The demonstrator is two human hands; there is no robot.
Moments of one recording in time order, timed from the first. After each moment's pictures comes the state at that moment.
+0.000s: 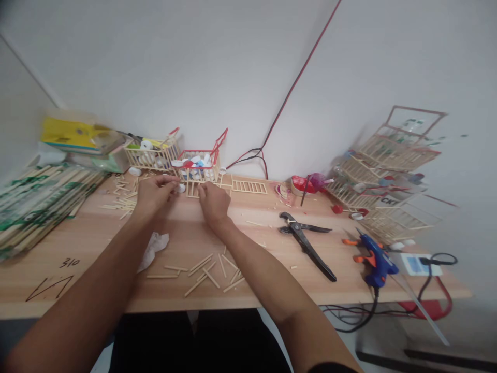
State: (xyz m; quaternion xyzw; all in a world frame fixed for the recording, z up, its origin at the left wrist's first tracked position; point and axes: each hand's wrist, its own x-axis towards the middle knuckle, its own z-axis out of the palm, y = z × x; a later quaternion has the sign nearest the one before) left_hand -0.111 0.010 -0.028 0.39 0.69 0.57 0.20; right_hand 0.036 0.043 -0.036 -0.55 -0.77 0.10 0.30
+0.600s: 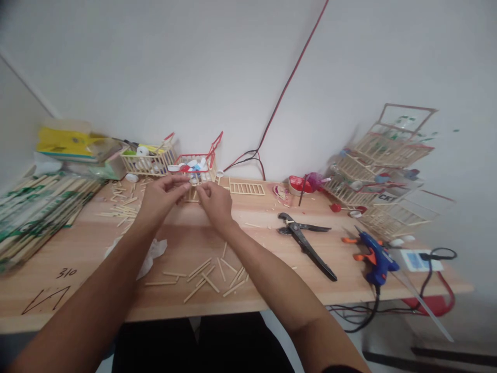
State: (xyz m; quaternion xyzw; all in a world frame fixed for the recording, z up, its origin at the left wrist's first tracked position) left_hand -0.088 -0.003 -0.009 0.49 0.54 0.62 0.29; right_hand 0.054 0.040 -0.020 -0.47 -0.75 0.24 0.41
